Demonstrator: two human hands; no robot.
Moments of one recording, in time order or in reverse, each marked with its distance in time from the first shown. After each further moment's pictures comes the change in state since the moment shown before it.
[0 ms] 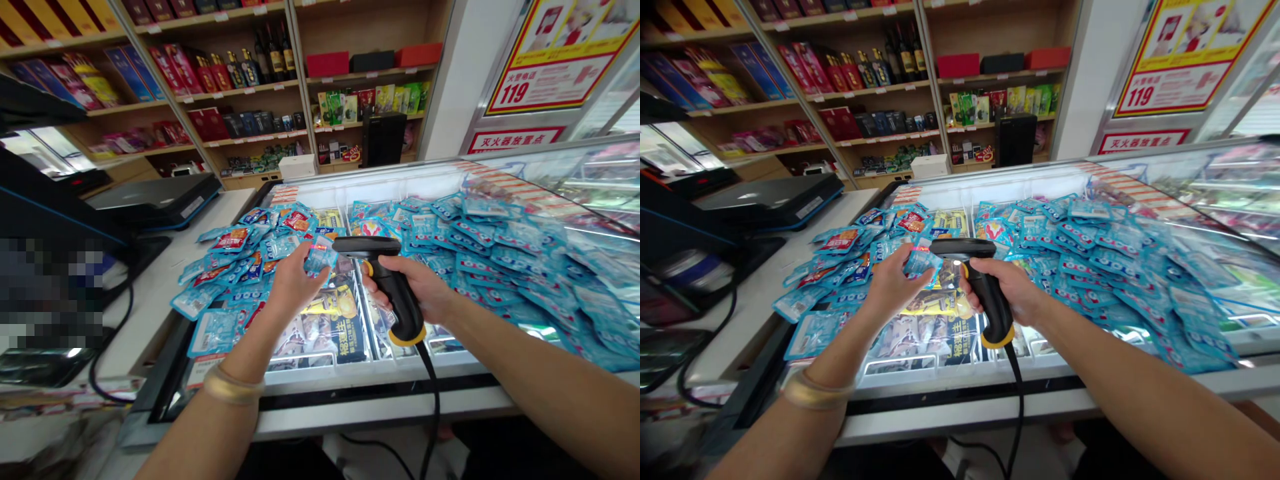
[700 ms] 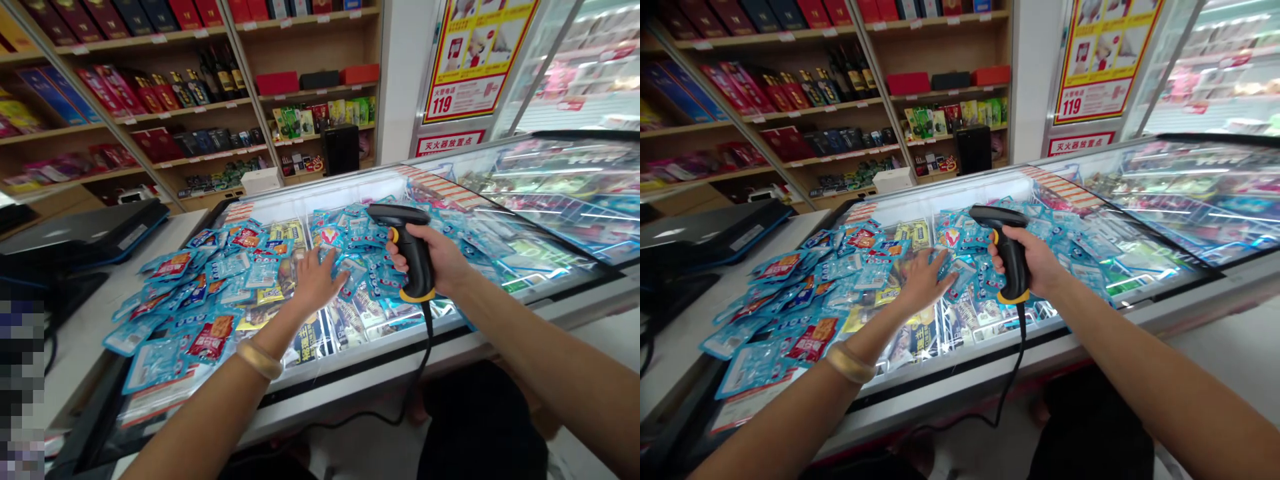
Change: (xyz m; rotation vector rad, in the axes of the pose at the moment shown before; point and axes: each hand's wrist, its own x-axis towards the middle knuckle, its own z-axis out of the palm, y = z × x) left_hand 0.018 0.083 0.089 0.211 -0.390 0.049; right_hand -0.087 -0.066 -0.059 -0.009 0.387 -0.326
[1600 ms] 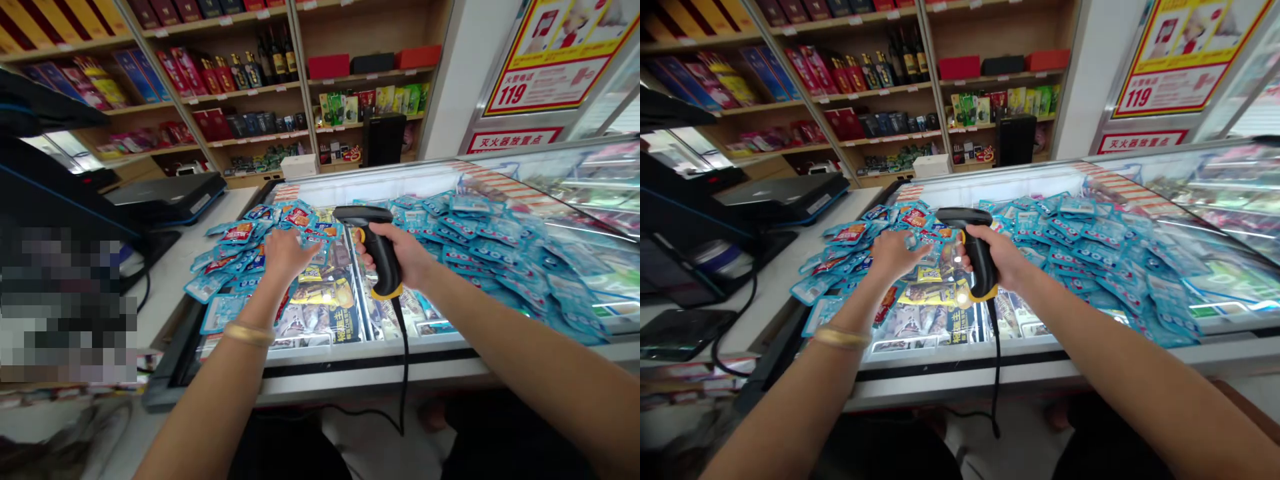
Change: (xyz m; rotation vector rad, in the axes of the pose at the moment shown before) left_hand -0.023 -0.110 -0.070 0.193 0.316 -0.359; right_hand 0.047 0.061 0.103 -0.041 -0.251 0.219
